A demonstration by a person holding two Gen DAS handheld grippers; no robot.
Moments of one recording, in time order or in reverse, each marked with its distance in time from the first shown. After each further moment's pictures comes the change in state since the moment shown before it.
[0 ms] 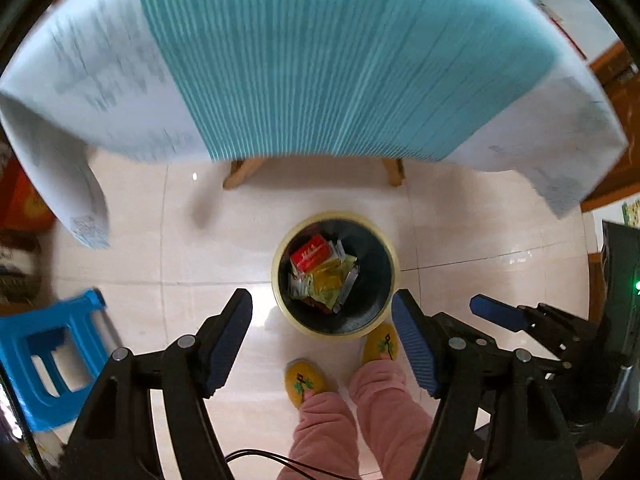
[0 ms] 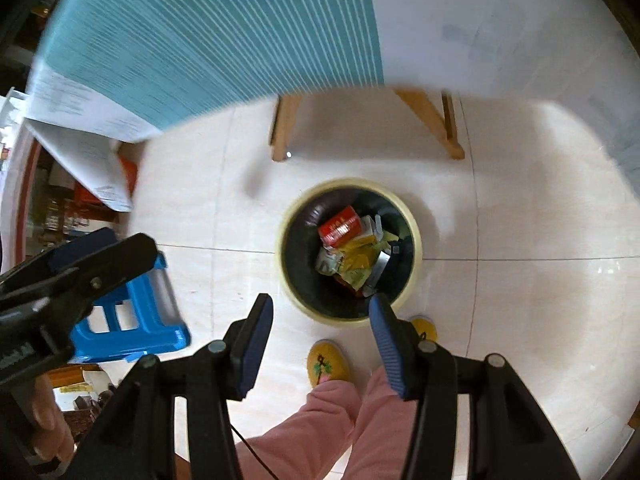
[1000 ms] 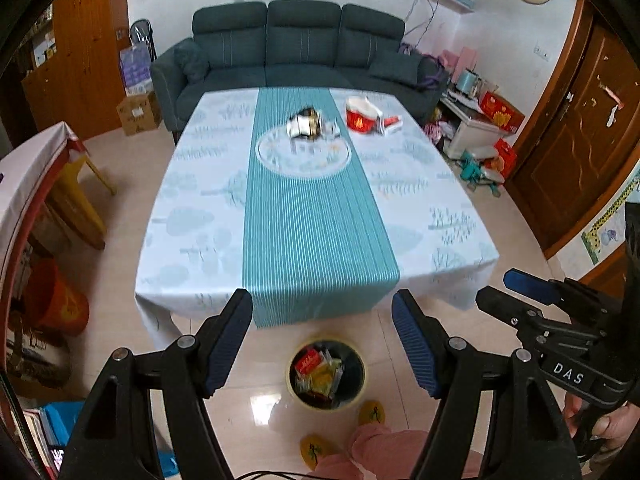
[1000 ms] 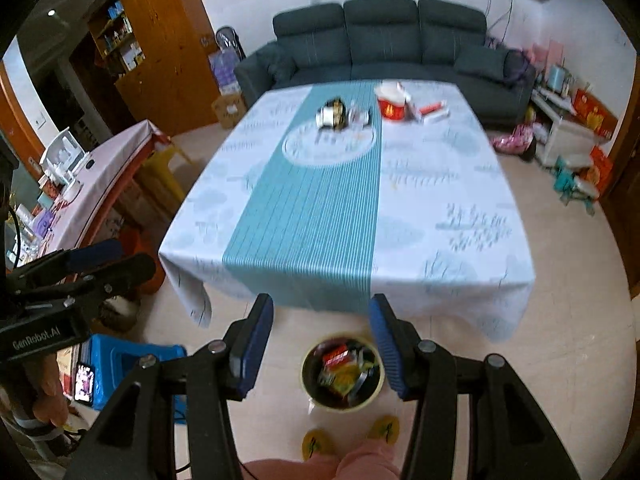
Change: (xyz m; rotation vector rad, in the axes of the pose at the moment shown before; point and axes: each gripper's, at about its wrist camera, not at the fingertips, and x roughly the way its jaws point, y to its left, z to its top) left arm -0.296 -0.013 0.062 0.107 -0.406 -0.042; right arm -0.305 0.081 0.025 -0.118 -0.490 -0.071
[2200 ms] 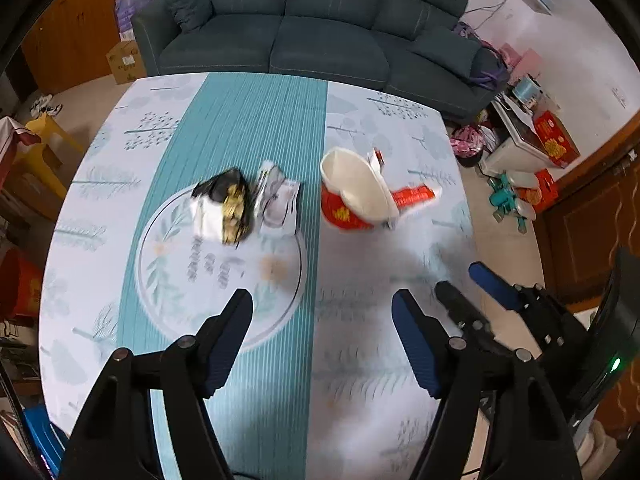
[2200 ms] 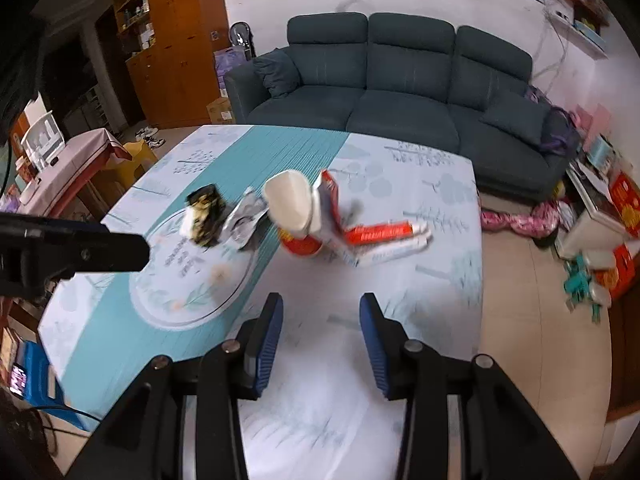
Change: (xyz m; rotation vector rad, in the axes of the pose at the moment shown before) left arm 0.309 -0.071 0.292 -0.219 0.214 0.043; right arm 0.222 -0.188 0.258 -0.226 -0.039 0.014
